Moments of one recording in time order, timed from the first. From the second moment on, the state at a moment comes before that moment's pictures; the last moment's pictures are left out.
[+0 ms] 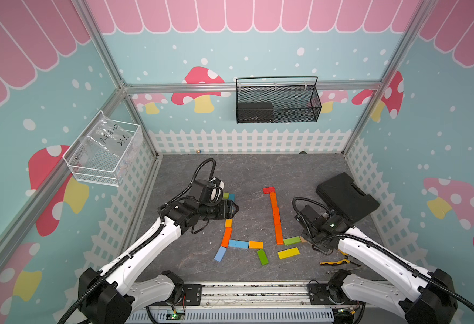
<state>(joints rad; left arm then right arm) -0.51 1.16 0.99 -0.63 0.28 -0.52 0.67 1.05 0.74 -1.08 0.33 1.26</state>
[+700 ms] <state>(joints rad) -0.56 1.16 0.98 -0.64 0.28 -0.52 0.66 0.99 0.48 -0.94 0.16 1.37</state>
